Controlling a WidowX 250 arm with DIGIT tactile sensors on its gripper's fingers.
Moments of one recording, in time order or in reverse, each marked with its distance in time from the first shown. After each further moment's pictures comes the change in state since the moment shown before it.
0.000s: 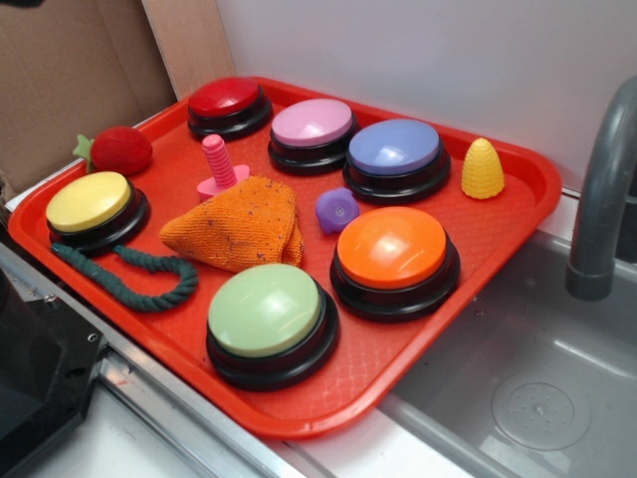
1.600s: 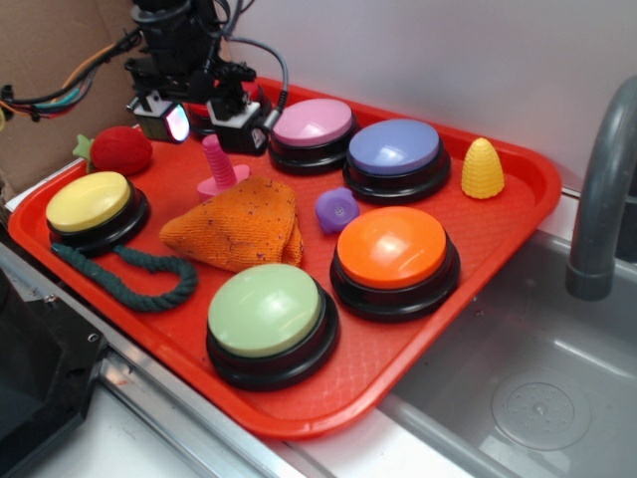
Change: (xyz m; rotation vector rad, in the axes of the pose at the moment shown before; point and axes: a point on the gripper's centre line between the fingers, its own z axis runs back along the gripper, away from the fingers) arm 0.106 0.060 -0.179 0.082 -0.022 0.325
